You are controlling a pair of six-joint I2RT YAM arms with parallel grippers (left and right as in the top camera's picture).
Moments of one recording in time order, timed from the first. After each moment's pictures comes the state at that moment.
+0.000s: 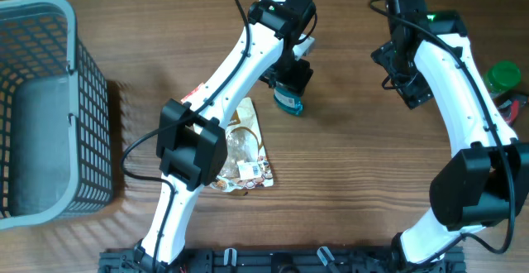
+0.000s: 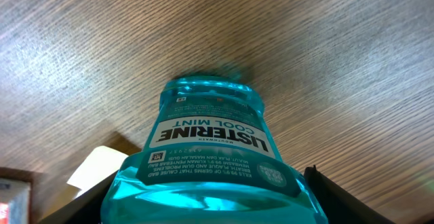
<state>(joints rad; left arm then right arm) -0.58 2.31 2.22 -1.40 0.13 -0.07 0.10 1.83 1.62 -1.24 0.27 1.14</state>
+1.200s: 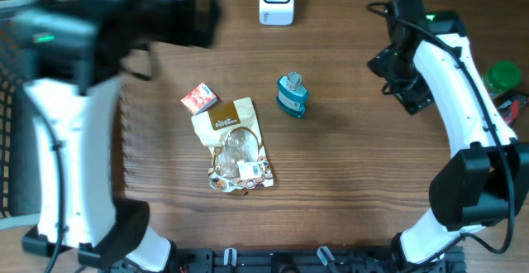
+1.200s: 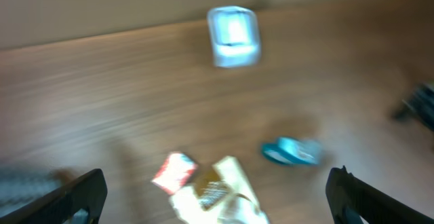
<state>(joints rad) -0.22 1.76 2.48 -1.53 0.07 -0.05 0.12 1.83 1.62 -1.32 0.20 1.07</state>
